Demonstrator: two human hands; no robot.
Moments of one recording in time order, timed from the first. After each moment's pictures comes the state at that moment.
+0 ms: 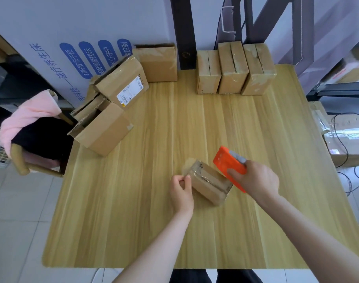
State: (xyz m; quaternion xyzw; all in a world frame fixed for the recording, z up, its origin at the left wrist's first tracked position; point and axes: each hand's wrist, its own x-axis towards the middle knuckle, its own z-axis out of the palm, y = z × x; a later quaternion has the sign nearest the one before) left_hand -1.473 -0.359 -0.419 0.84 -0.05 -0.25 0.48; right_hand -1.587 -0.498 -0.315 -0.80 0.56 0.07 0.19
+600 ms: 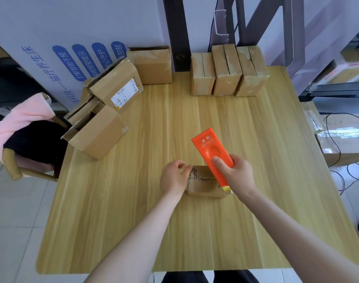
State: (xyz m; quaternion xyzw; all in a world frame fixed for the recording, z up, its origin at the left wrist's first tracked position) left_hand -1.424 -0.387 -0.401 0.89 -0.25 -0.24 0.28; right_hand -1.564 -0.483 -0.312 -0.66 0.54 -0.13 0.50
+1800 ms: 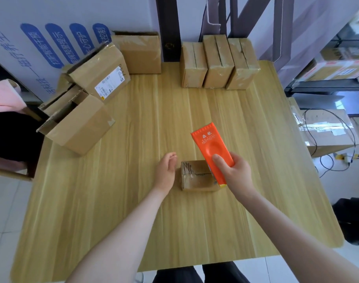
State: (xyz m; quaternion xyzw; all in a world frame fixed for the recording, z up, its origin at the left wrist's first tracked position) left_hand -1.407 -0.377 -0.444 0.77 -0.28 -0.35 0.45; right_hand -1.568 -0.468 -0.318 -0.61 0.55 -0.19 0.54
